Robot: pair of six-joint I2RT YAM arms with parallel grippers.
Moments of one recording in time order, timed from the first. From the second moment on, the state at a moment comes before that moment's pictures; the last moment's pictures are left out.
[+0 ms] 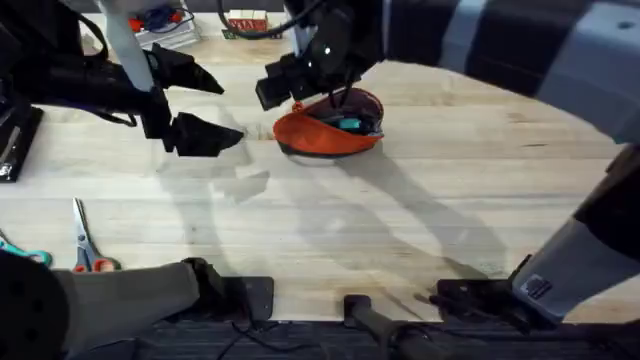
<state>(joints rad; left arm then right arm) 0.41 1.46 1.19 -1.29 0.87 1.44 0.75 1.94 1.66 -0.75 0.06 0.31</state>
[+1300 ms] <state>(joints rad) 0.41 1.46 1.19 -1.29 0.87 1.44 0.79 1.99 1.66 -0.77 0.05 0.32</state>
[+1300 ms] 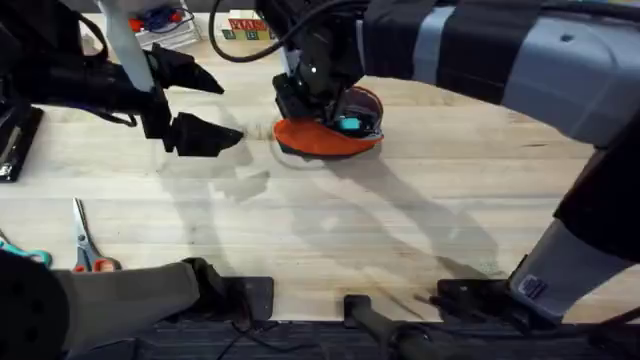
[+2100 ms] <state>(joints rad) 0.41 1.46 1.19 -1.29 0.87 1.44 0.79 2.00 1.80 -0.91 0.14 0.32</state>
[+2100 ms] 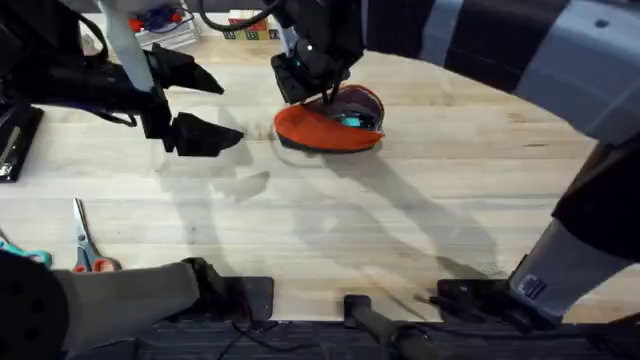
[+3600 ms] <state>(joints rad) 0.41 1.73 1.19 -1.13 1.26 1.74 0.79 2.00 1.80 -0.91 0.16 0.32</state>
